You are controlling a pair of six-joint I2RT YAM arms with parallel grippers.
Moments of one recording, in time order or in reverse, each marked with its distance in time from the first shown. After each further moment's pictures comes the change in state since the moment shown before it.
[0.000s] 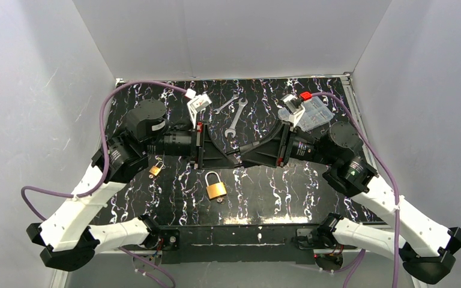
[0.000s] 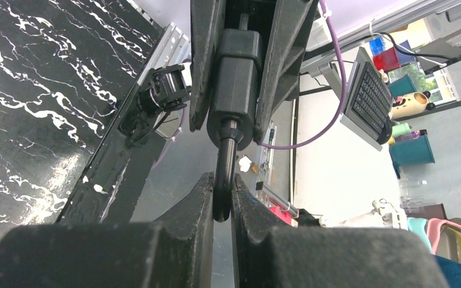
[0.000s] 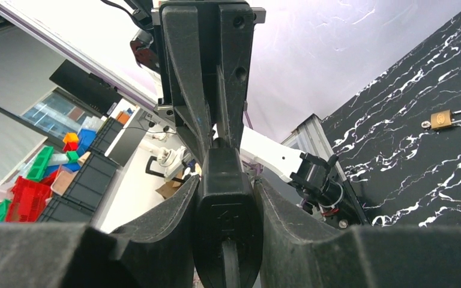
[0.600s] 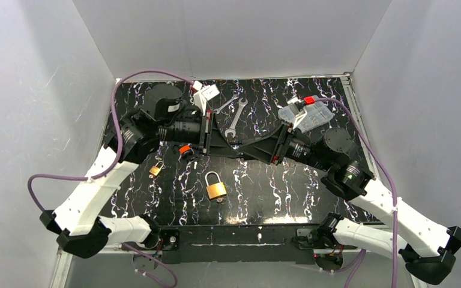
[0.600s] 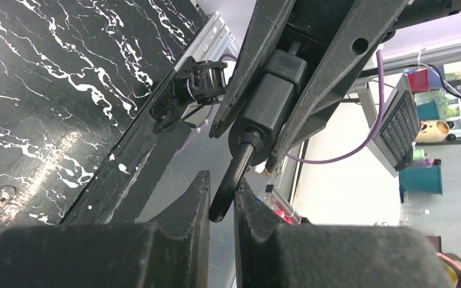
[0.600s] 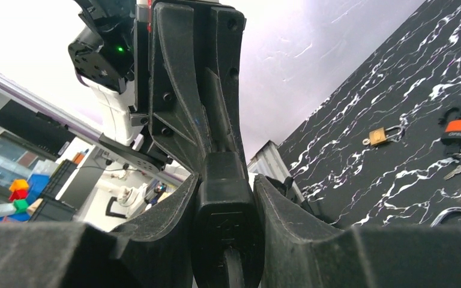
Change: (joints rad) left arm 0.070 0.135 0.120 -0.170 -0.044 0.033; right arm 0.036 -0.023 -0.078 0.013 0.208 -0.069
